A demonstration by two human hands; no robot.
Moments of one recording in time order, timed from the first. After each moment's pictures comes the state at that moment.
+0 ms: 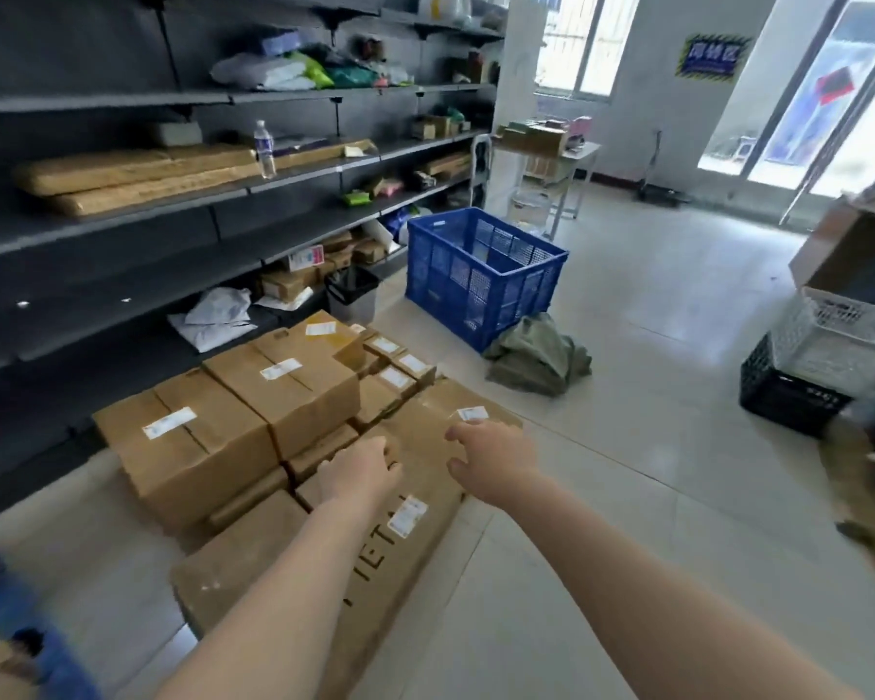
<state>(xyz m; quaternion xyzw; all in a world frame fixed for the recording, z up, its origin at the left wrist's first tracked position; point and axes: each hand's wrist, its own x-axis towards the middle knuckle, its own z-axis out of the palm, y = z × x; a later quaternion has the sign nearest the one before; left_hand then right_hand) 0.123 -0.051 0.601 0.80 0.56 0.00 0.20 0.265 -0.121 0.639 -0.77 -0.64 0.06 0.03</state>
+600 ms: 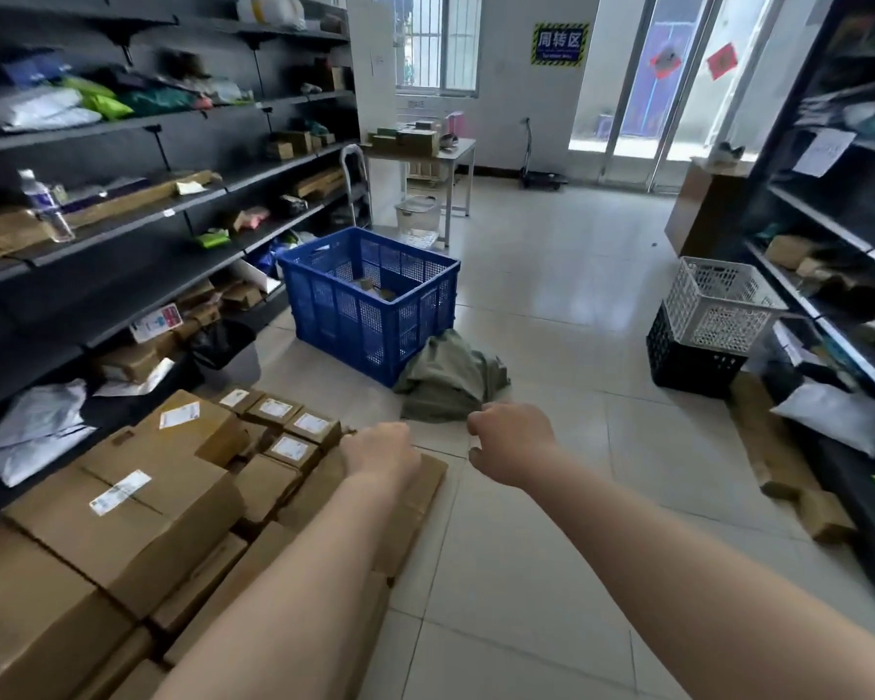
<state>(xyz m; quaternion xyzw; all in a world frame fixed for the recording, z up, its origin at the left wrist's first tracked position) 0.470 0.092 0.616 0.90 0.43 -0.02 0.06 0.582 -0.018 0.657 -0.83 -0.56 -0.01 -0.04</state>
